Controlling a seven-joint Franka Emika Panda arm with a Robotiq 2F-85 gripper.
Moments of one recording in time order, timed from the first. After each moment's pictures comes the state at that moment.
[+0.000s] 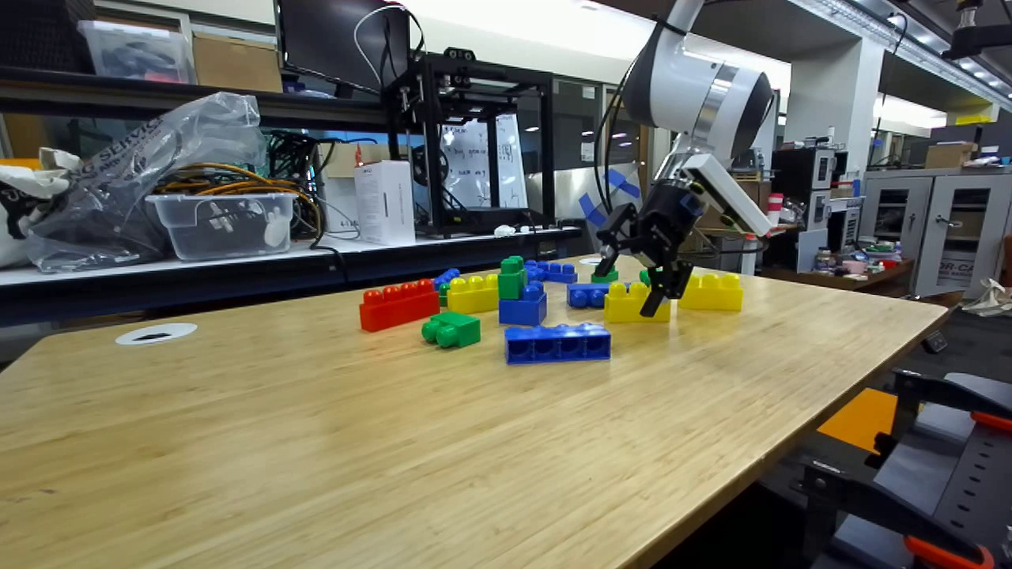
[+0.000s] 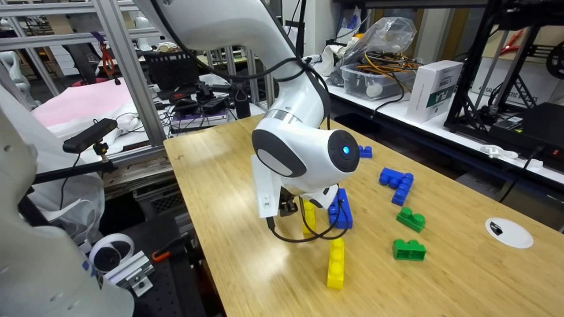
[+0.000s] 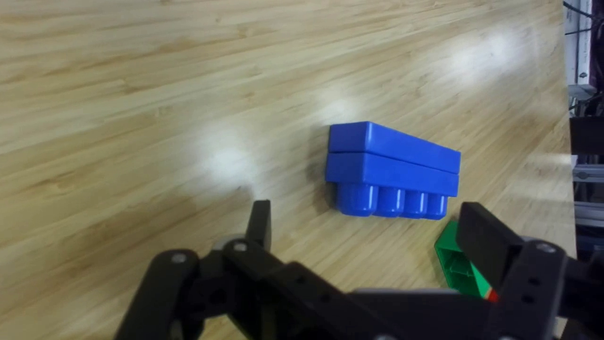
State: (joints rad) arm -0.10 0.30 -0.07 -2.38 1.00 2.19 -0.72
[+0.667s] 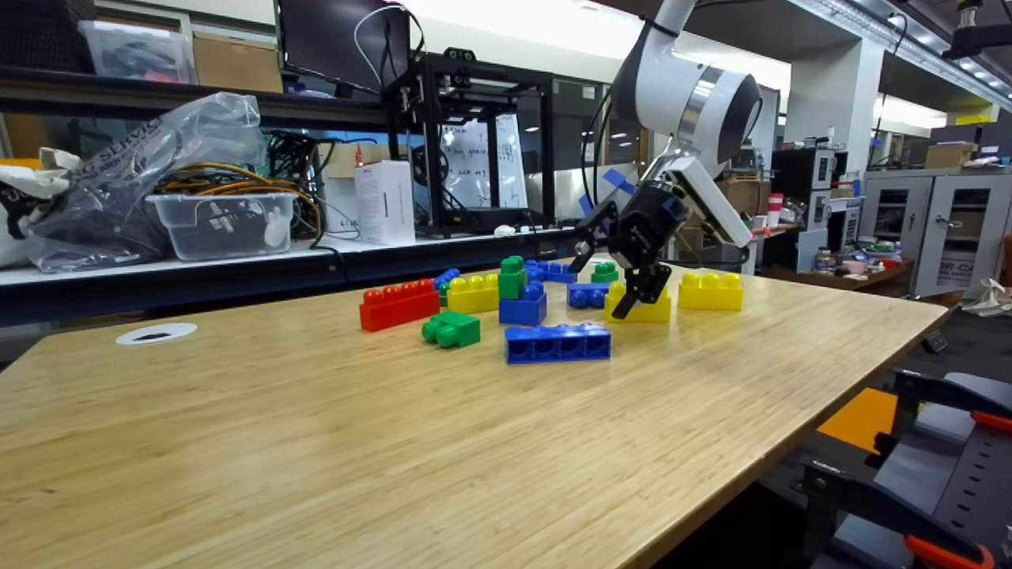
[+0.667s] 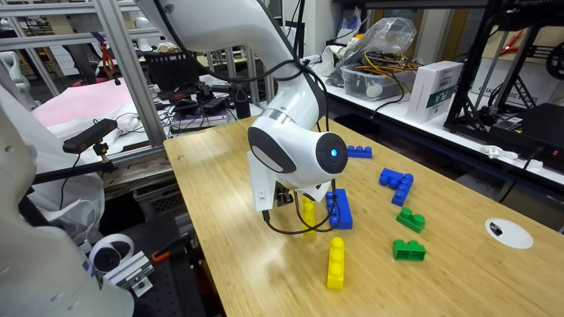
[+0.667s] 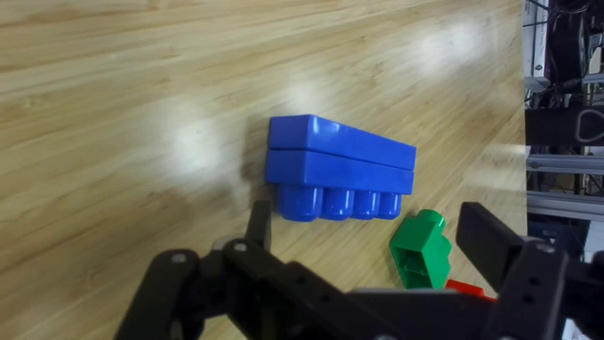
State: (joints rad) arm -0.09 0.31 -0.02 -2.38 1.14 2.20 -0.81
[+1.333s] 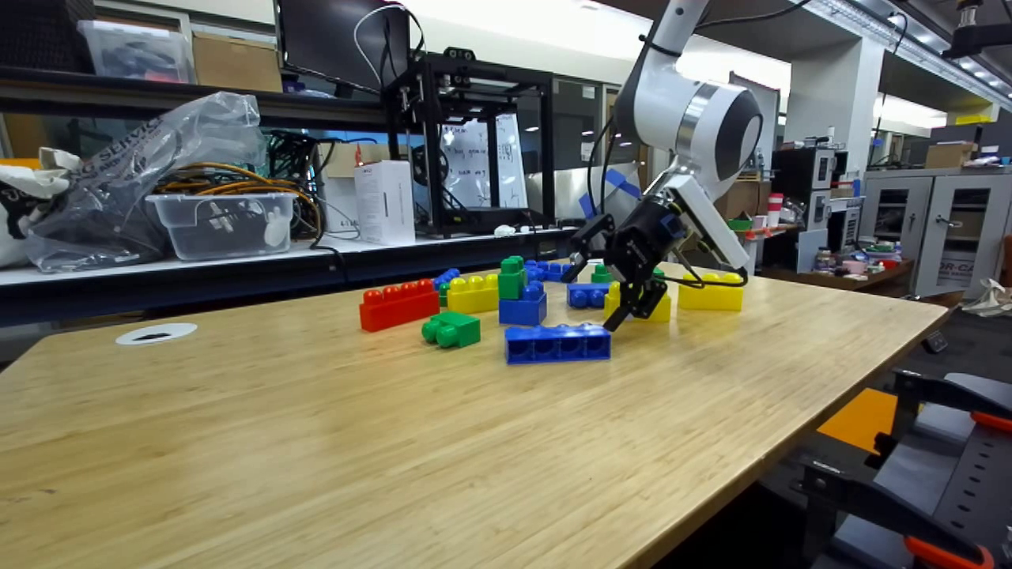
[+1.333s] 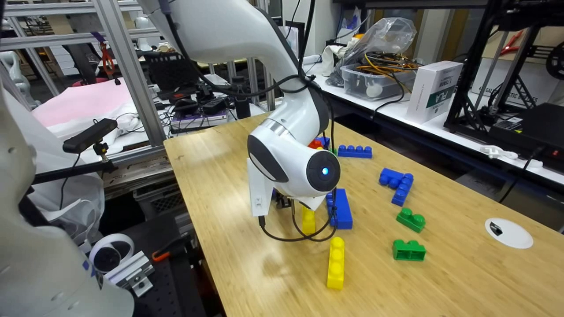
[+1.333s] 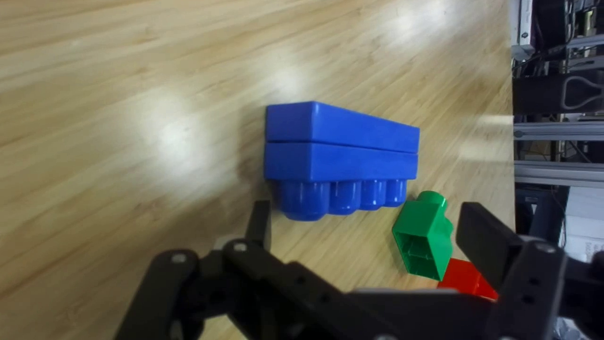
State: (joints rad) arm -0.08 0.36 -0.02 -2.39 1.29 2.21 -0.89
